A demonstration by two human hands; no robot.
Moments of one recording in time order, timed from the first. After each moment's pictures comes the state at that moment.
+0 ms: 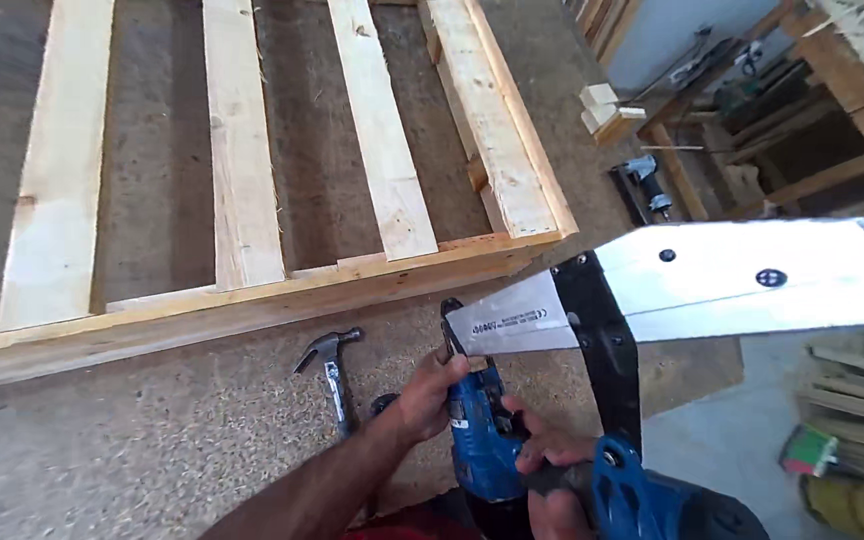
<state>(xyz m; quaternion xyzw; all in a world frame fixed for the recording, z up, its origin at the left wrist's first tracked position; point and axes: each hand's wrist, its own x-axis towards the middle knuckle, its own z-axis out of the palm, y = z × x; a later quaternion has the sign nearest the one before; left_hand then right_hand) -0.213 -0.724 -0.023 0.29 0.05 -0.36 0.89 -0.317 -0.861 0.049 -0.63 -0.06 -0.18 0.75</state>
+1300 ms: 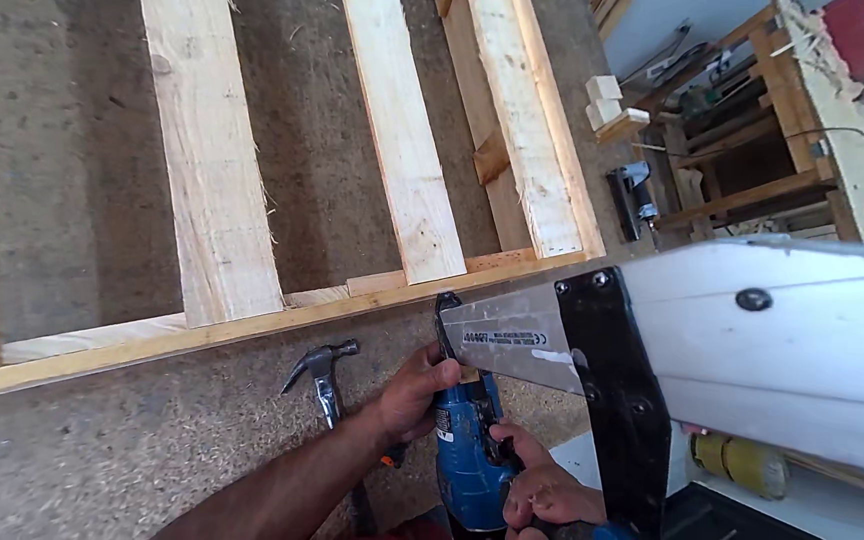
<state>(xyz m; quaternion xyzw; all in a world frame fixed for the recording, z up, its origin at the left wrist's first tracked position) -0.155 -0.674 -0.037 0.16 -0.01 -0.40 0.90 -0.268 -0.799 0.059 -0.71 -0.08 -0.18 0.67</state>
